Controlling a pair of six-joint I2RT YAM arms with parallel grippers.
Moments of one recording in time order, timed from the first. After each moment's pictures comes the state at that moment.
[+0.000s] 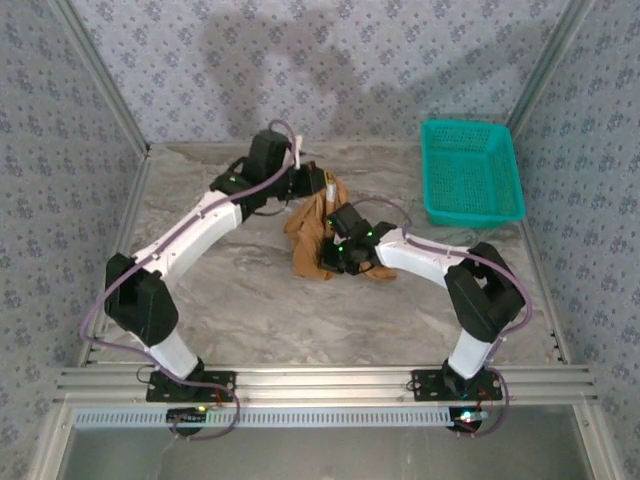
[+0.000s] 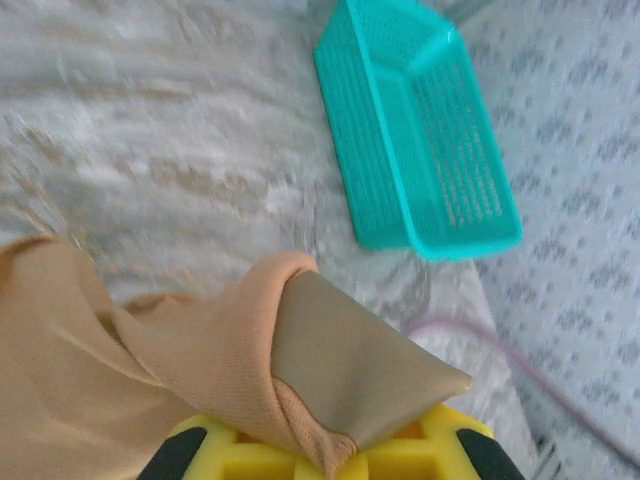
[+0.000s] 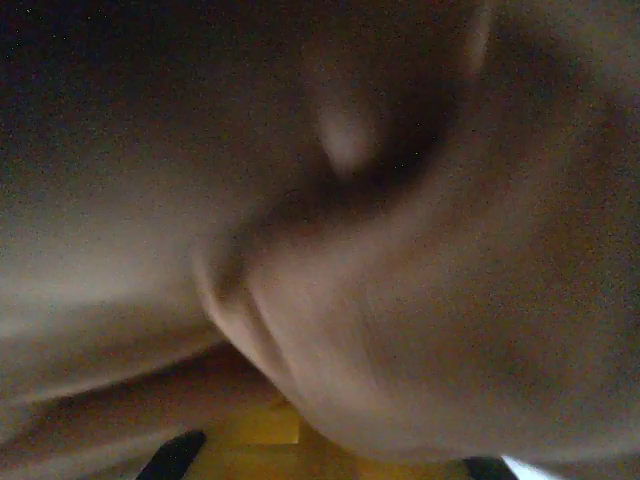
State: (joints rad) left arm -0.56 1.66 1.56 -0.44 0.31 -0.67; right arm 0.74 1.71 1.11 -0.43 -0.24 0.85
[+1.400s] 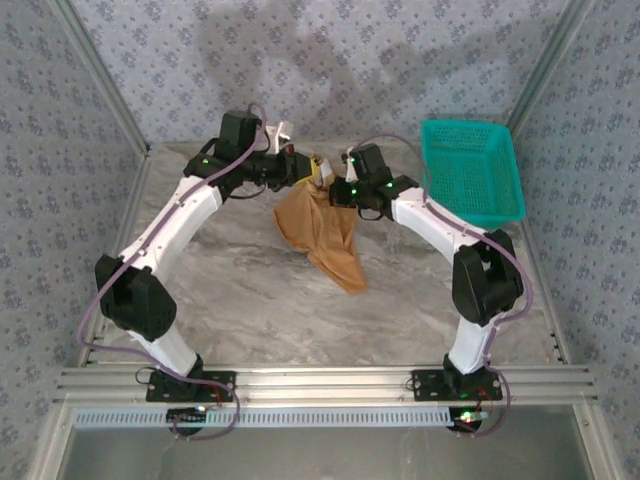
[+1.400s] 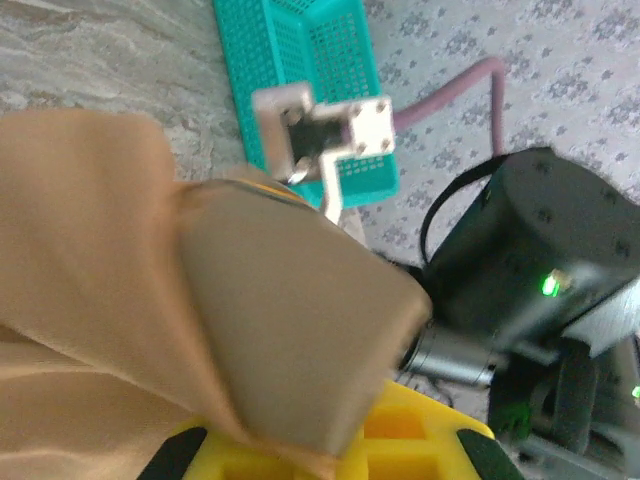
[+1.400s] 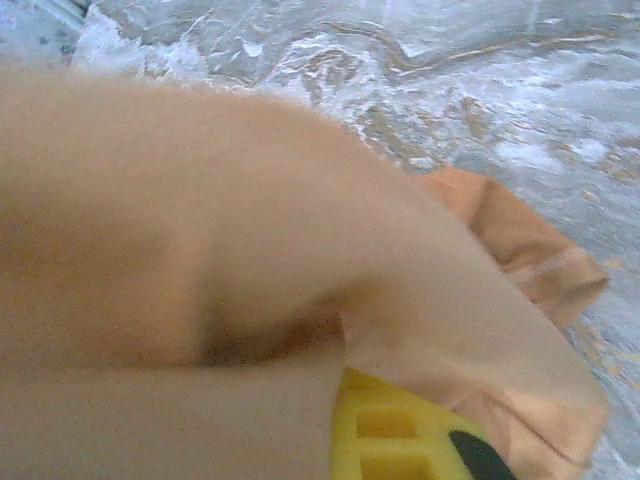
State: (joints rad) left arm -0.43 1.66 1.66 -0.59 0.72 -0.70; right arm 0.50 1.79 1.47 -0.42 -0.20 0.48
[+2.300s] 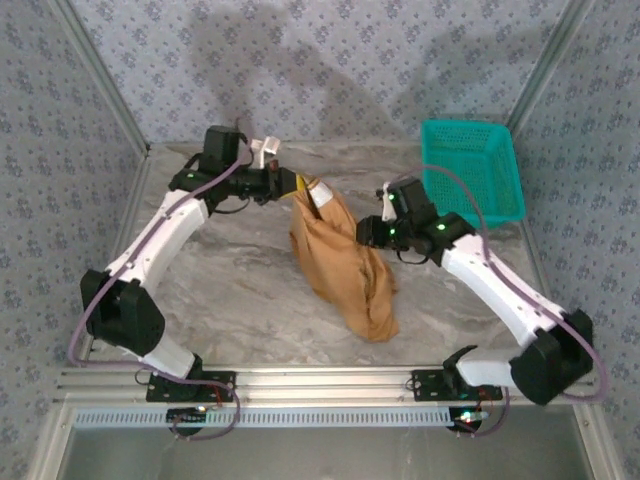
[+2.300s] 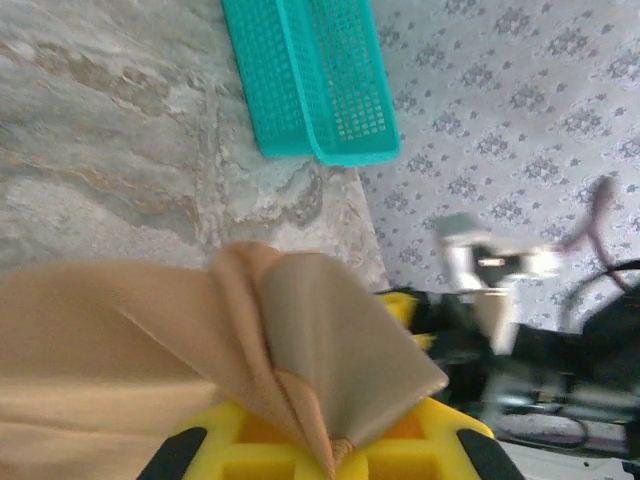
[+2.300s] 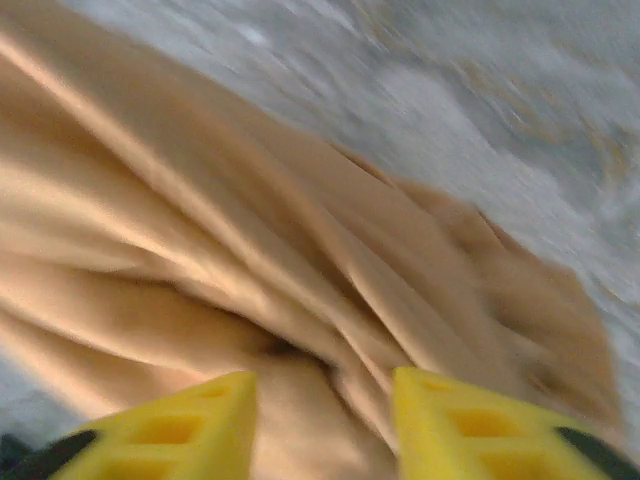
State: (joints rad) left arm -0.39 1.57 1.47 -0.53 0.82 -0.64; right arm 0.53 1.31 1.10 -0.70 -0.17 0.53
